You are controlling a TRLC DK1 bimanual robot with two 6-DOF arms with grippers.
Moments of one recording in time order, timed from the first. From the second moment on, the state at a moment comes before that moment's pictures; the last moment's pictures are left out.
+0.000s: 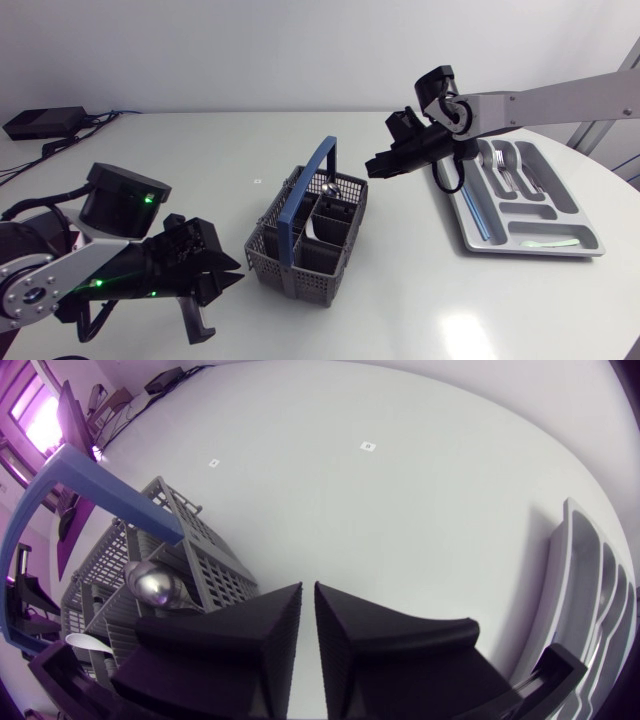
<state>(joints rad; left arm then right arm) -0.52 1.12 0.55 -0.37 0.22 0.58 0.24 1.97 1.36 -0.38 -0.37 -0.13</state>
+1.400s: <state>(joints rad) -0.09 1.44 0.73 -0.12 0.37 0.67 0.38 1.47 0.87 -0.45 -0.35 -0.16</state>
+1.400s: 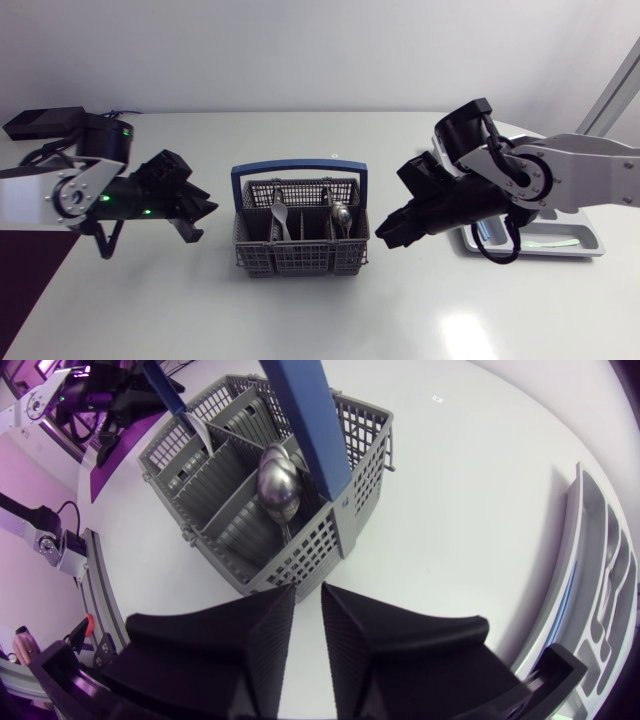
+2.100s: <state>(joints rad) -0.55 1.22 0.68 -0.18 0.13 0.68 0.40 1.28 0.79 -0.45 -0.33 -0.21</state>
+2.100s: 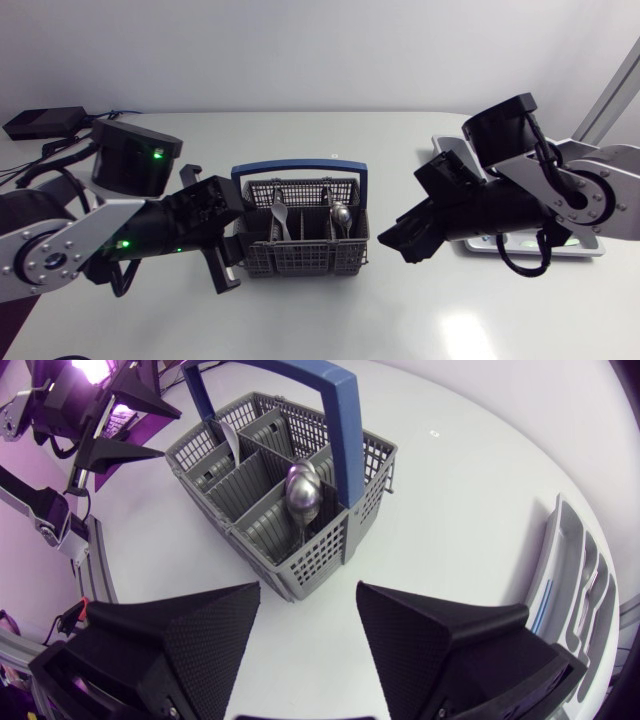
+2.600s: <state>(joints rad) -0.61 1.47 0.82 -0.10 -0.02 0.68 0.40 1.28 0.78 -0.43 -0.33 -0.23</state>
